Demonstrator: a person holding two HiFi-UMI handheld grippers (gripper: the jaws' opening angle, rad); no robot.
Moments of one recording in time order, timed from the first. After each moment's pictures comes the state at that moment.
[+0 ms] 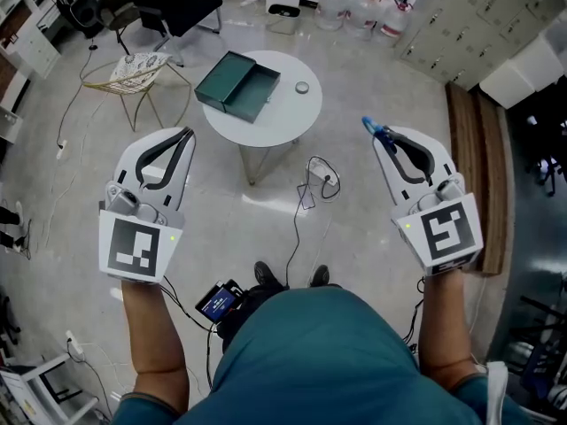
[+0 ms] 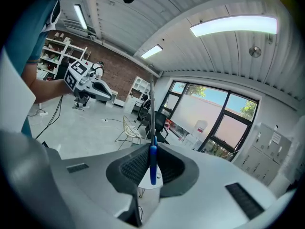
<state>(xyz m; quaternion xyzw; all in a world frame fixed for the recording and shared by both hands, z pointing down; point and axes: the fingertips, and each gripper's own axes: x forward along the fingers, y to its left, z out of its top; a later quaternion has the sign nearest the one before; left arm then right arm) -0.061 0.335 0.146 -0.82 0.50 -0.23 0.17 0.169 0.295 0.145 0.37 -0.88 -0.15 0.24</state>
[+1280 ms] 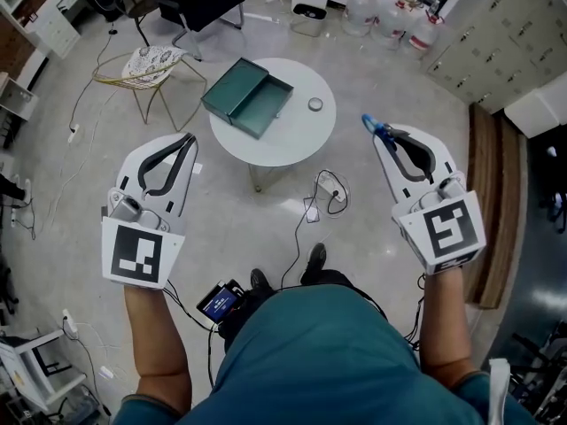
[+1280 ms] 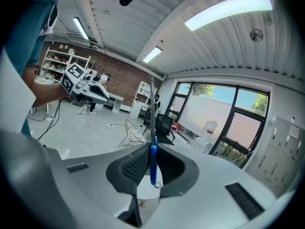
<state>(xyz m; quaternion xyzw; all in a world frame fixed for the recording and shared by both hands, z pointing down) -0.042 0.207 0.150 -0.79 0.53 -0.27 0.15 0.176 0.132 0.151 0.31 -0.92 -0.13 0.22</state>
